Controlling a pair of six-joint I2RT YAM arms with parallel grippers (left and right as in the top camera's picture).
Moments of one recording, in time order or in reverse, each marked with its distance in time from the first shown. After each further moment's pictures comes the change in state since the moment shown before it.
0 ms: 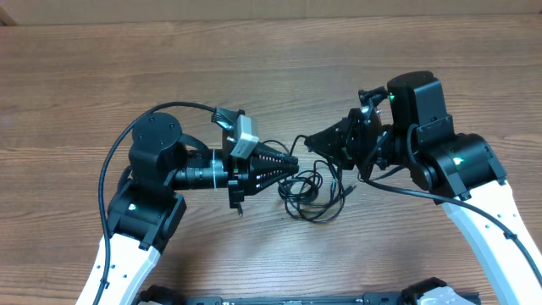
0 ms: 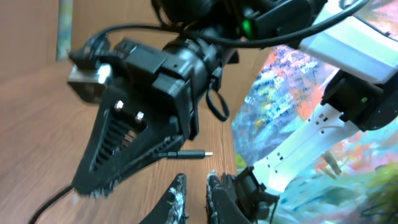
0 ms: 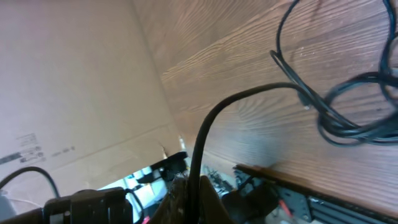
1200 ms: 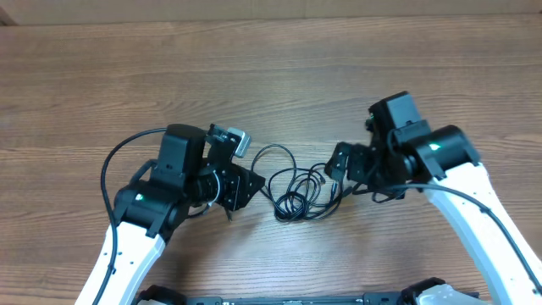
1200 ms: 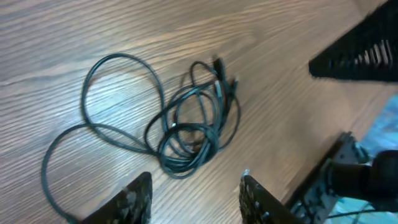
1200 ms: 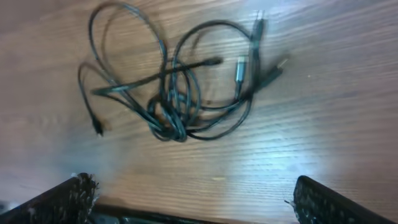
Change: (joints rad) left arm 0.000 0.061 0.000 -0.669 -0.665 0.068; right arm 0.002 0.097 -0.090 -0.319 0.433 -0.502
